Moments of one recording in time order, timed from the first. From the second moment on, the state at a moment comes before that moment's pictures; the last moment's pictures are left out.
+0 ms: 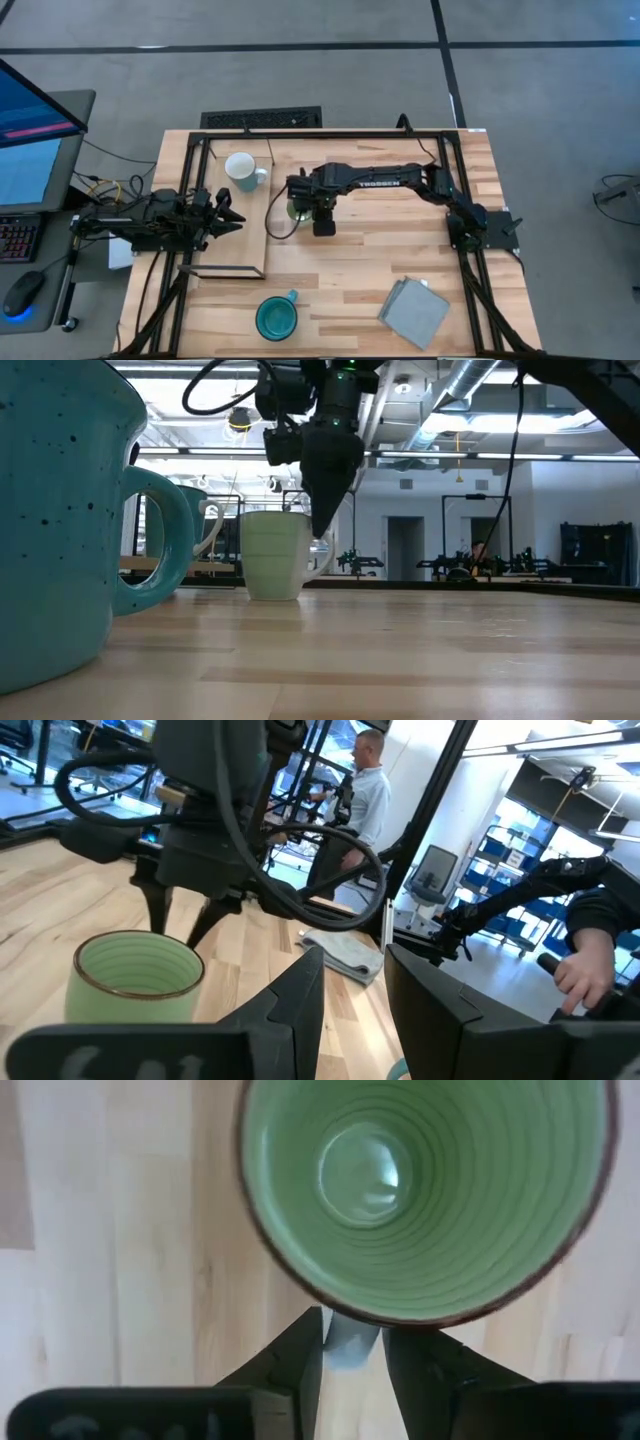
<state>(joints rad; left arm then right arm) 0.00 0.01 0.07 0.03 0.17 -0.40 -0.06 2.25 2.02 -1.17 -0.03 -0.19</state>
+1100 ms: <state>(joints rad) 0.00 0.01 0.07 0.03 0.14 -0.40 -0.05 2.25 2.02 -1.19 -0.03 -0.03</state>
